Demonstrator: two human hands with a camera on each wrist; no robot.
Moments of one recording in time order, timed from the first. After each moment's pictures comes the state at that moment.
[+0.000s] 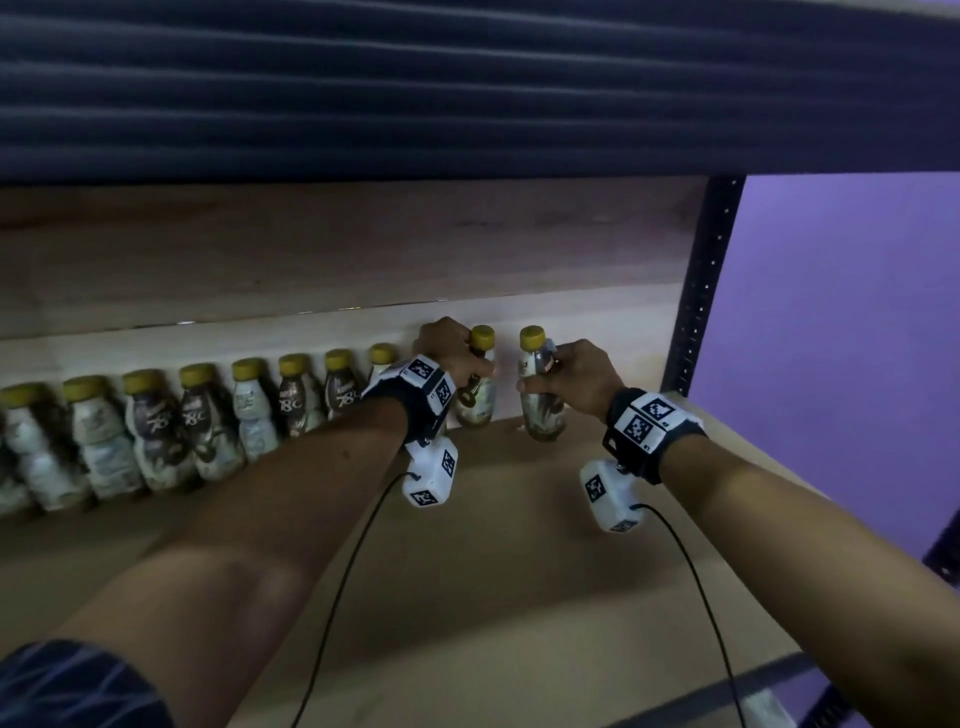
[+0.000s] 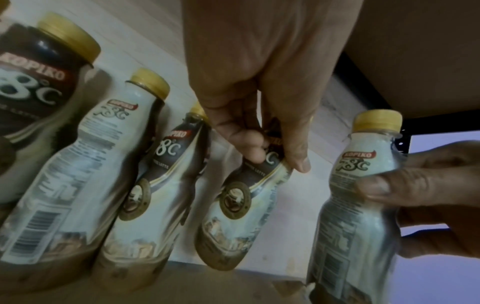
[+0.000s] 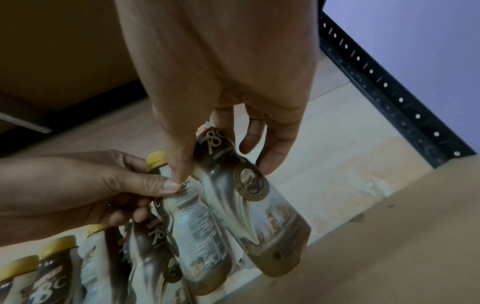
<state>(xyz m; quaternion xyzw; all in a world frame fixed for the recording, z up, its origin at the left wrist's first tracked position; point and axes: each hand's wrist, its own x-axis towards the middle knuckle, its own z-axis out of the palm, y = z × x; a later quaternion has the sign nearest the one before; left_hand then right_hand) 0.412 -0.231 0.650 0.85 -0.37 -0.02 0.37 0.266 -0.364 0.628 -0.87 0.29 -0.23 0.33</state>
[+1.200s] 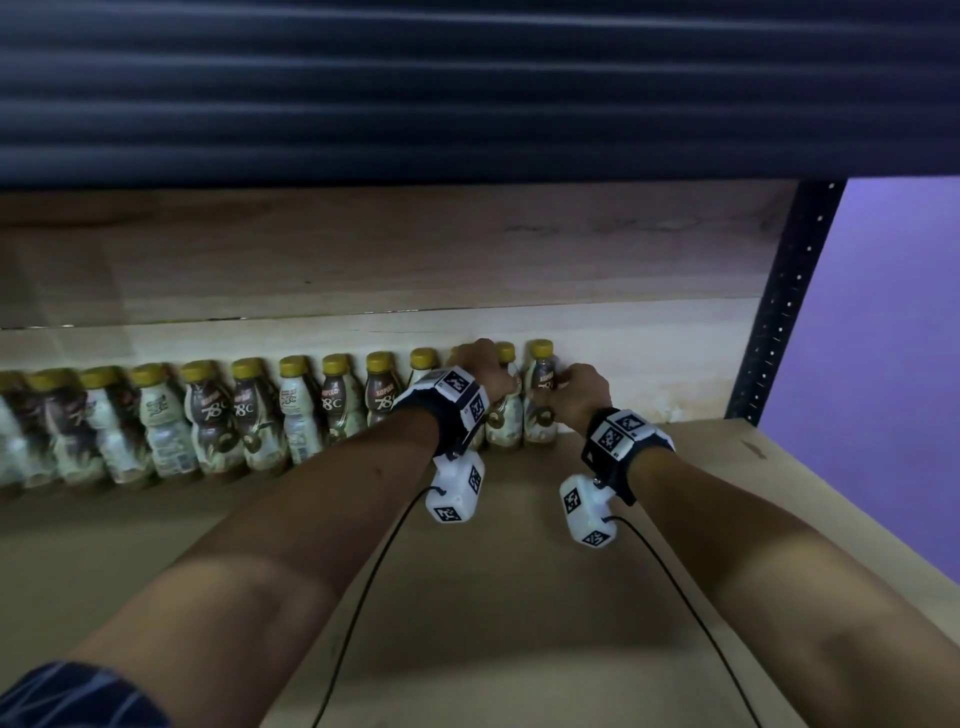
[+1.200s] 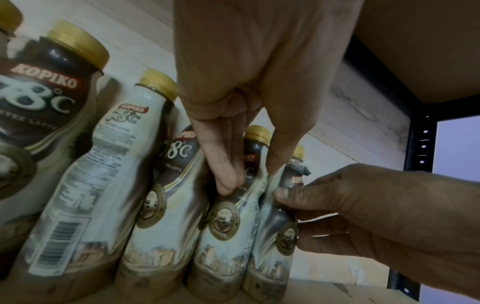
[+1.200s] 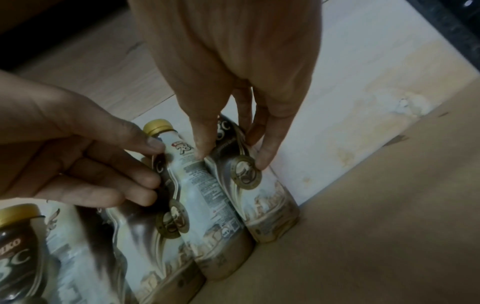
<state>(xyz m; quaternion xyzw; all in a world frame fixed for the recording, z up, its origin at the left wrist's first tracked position) 0.413 -0.225 0.648 0.90 -0.32 -0.06 0.30 0.338 -0.364 0.592 -0.84 0.31 -0.23 0.38</state>
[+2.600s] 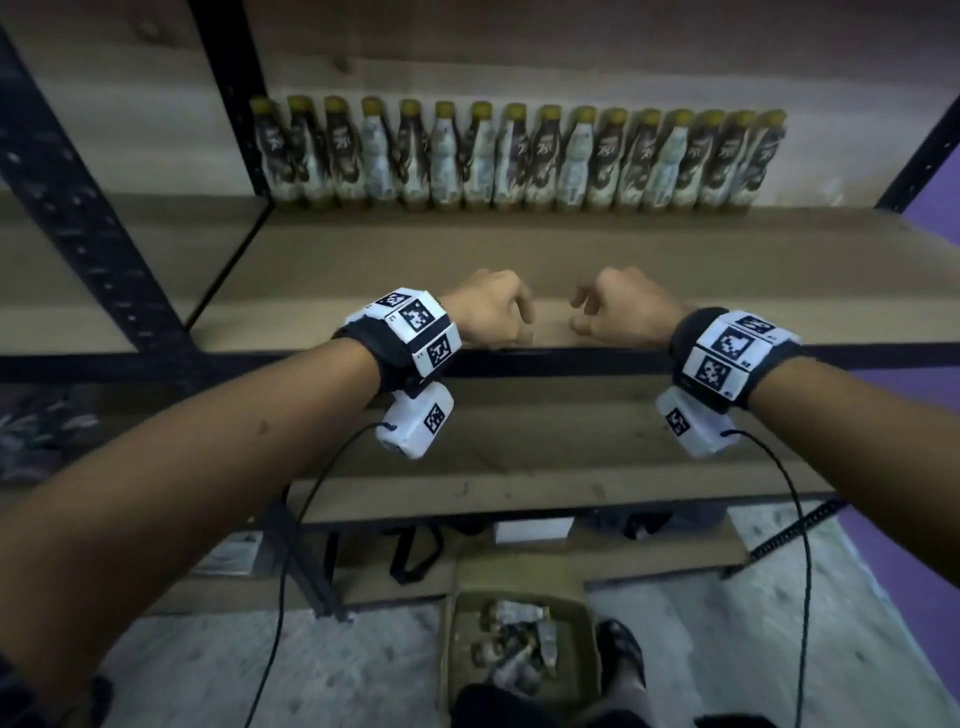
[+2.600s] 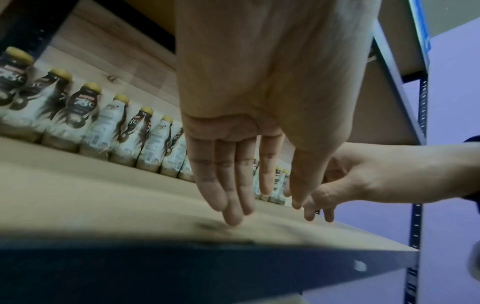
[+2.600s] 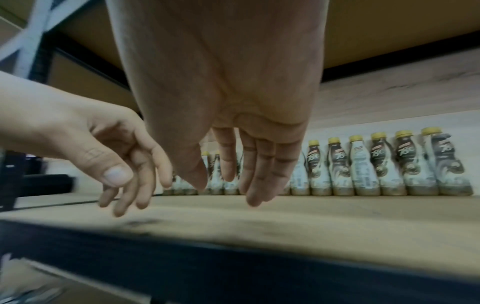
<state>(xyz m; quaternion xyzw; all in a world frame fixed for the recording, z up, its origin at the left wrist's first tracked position) 0.303 0.308 0.581 0.86 -0.45 -0.16 0.18 0.209 0.139 0.580 -0.98 0.18 0.01 0.12</state>
